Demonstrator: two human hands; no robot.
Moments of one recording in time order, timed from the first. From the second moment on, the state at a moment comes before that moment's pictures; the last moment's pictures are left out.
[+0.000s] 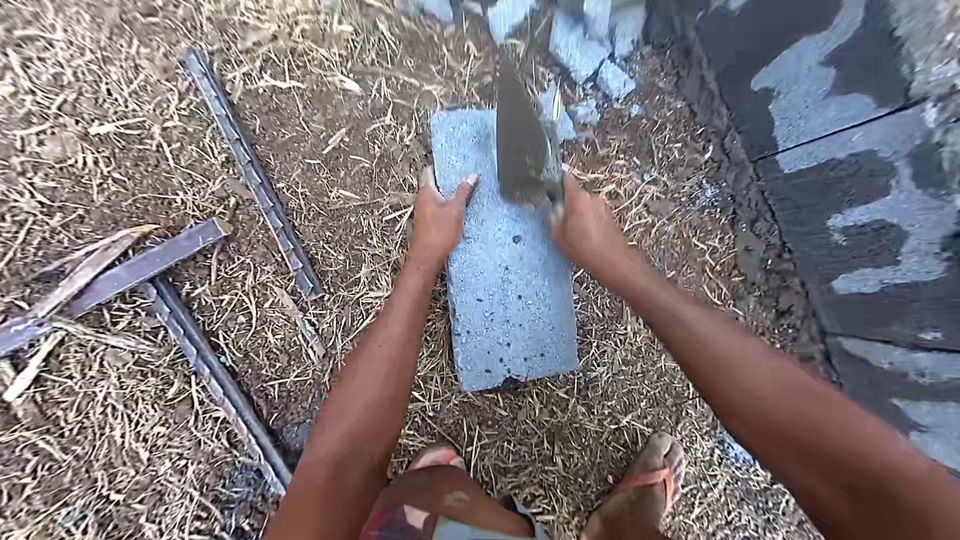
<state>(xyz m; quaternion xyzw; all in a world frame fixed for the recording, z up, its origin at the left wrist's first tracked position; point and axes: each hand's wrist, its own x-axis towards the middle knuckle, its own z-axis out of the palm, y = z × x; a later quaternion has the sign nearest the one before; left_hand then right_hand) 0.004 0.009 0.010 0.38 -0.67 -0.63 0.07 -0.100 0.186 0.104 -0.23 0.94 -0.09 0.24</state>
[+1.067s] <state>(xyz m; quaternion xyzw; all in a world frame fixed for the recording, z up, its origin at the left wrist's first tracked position) 0.010 0.009 0.005 0.38 -0.67 -0.64 0.06 -0.165 0.115 0.103 -0.21 0.95 -0.06 0.22</state>
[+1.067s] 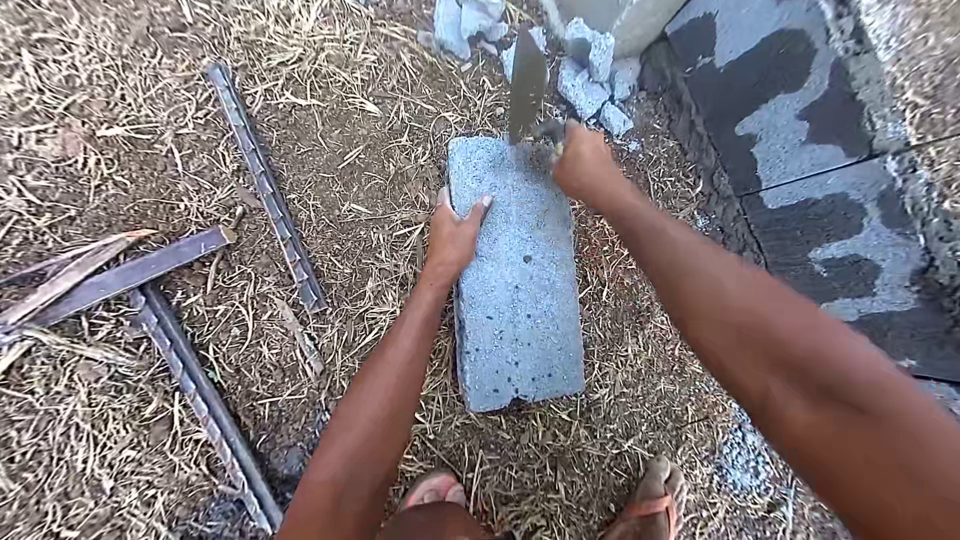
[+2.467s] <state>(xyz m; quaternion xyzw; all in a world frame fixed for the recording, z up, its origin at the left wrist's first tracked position) 0.020 0.011 0.003 0.34 -0.71 -0.61 0.04 -0.057 0.199 0.116 -0.17 0.95 -0.10 0.26</state>
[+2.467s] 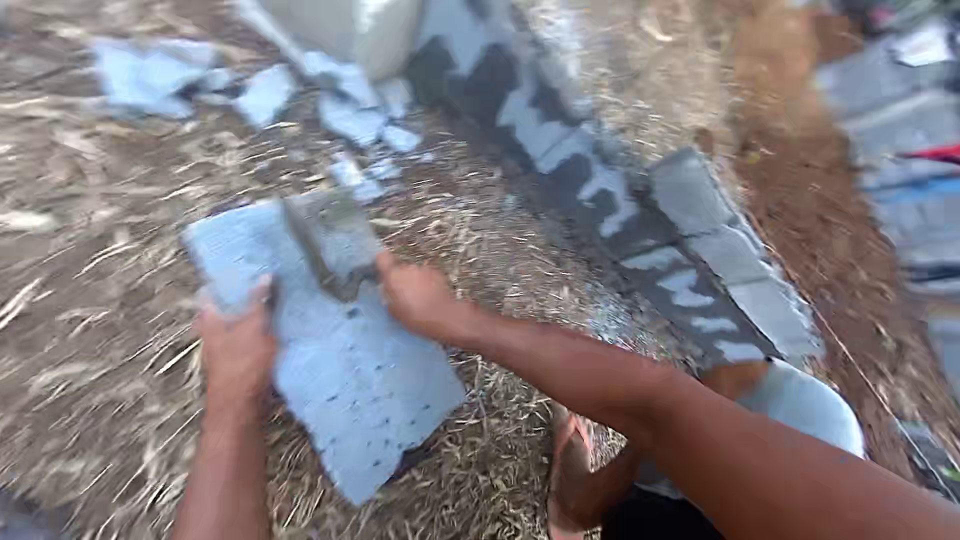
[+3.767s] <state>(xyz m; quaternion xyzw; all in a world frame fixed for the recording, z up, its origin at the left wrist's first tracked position) 0.059 -0.019 -0.013 0.28 -0.75 -0.59 0.07 -0.009 0.194 0.137 -0.22 0.89 -0.21 0.34</state>
